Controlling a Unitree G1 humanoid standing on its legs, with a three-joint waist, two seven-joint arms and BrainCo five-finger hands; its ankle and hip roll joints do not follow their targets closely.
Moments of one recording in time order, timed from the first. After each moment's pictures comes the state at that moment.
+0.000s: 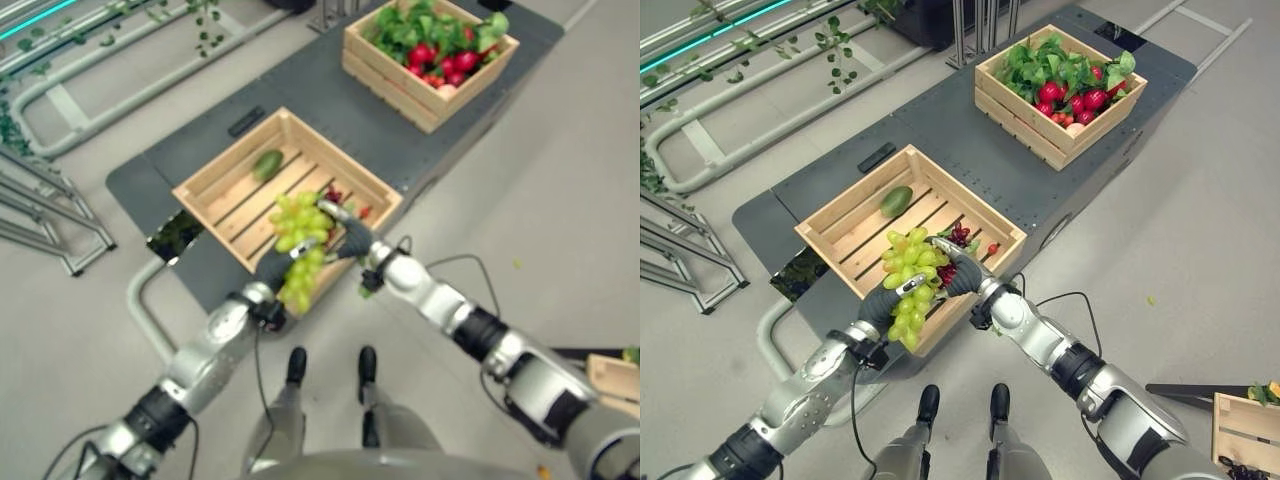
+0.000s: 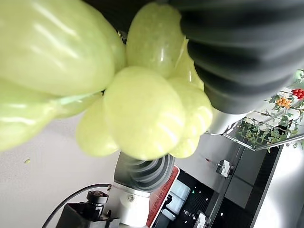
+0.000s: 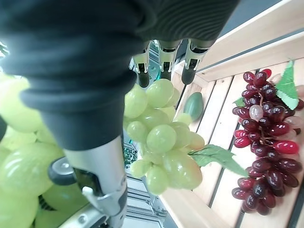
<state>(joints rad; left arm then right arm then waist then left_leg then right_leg) -0.16 0.58 -0.53 -0.10 -0.89 -0.07 0.09 -0.65 -0.36 0.76 0.38 0.01 -0.10 -0.12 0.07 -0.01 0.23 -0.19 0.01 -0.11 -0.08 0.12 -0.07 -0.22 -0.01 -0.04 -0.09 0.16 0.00</state>
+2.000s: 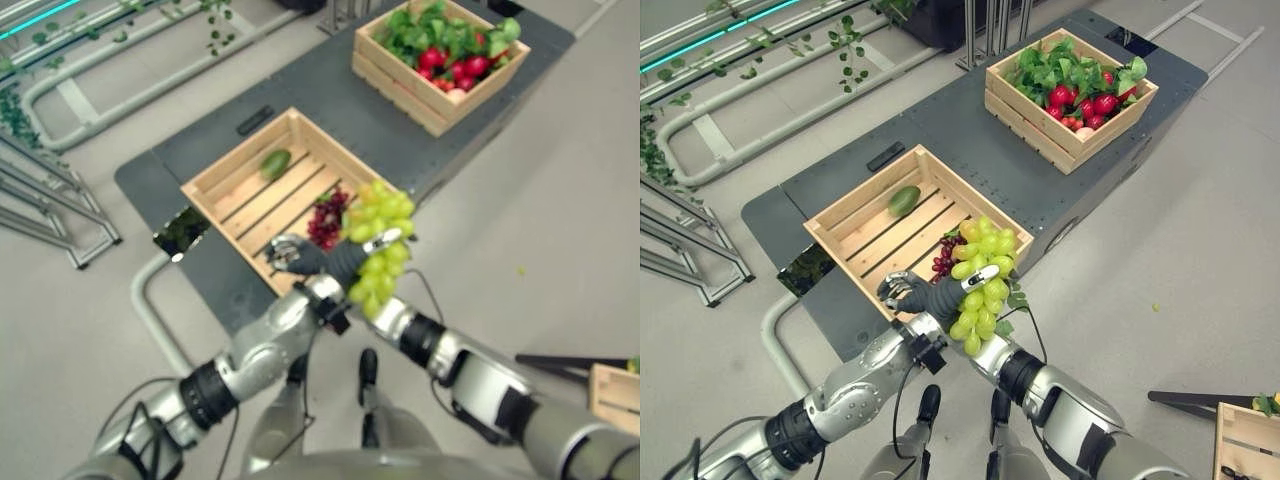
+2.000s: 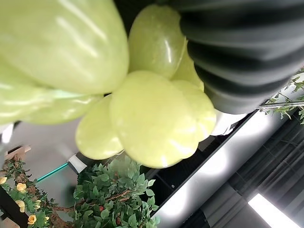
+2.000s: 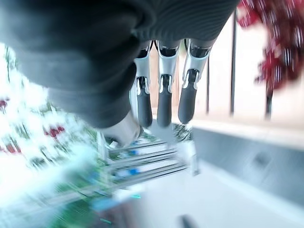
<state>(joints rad) -0.38 0.43 -0.80 -0.21 -1.04 -0.10 0.08 -0.64 -0.09 0.85 0.57 0.49 -0.10 -0.07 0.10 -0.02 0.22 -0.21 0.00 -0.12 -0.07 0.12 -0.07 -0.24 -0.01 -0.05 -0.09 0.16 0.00</state>
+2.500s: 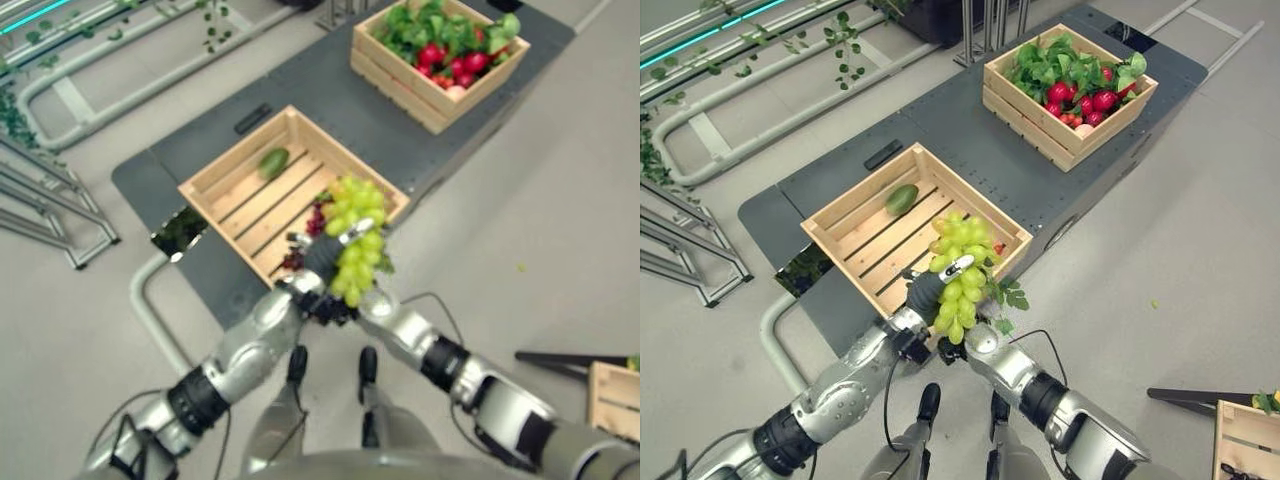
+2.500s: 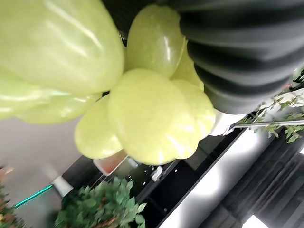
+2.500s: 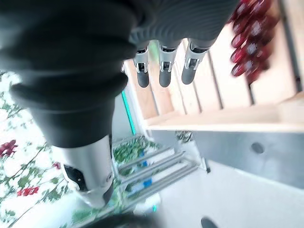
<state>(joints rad) -0.28 0.45 -0.64 -0.21 -1.03 -0.10 0.10 -0.49 -0.21 0.78 0.47 0.45 -0.12 -0.05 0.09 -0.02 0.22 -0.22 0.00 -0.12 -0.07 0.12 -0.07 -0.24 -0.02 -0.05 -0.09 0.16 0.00</state>
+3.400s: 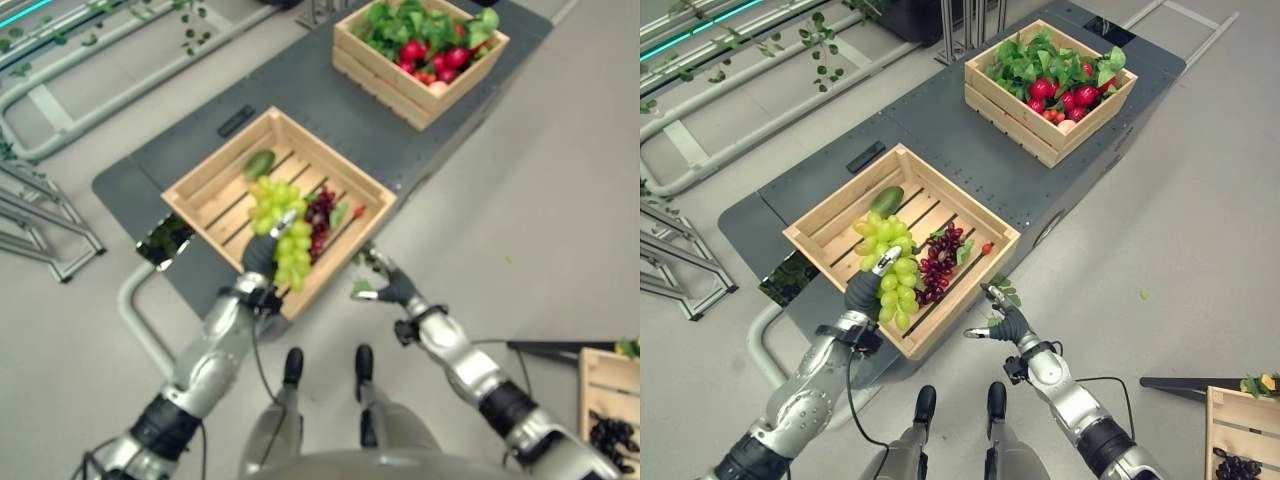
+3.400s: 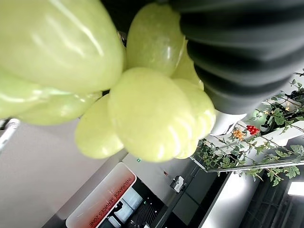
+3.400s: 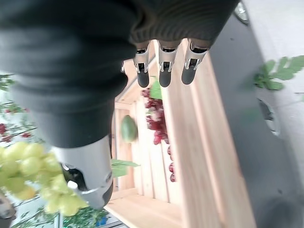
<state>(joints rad) -0.10 0.46 -0.41 -0.21 -0.99 -0.12 0.13 -0.24 -0.36 0.52 0.31 0.15 -0.12 -0.11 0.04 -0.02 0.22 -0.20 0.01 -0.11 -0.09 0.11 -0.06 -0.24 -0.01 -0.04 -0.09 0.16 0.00</state>
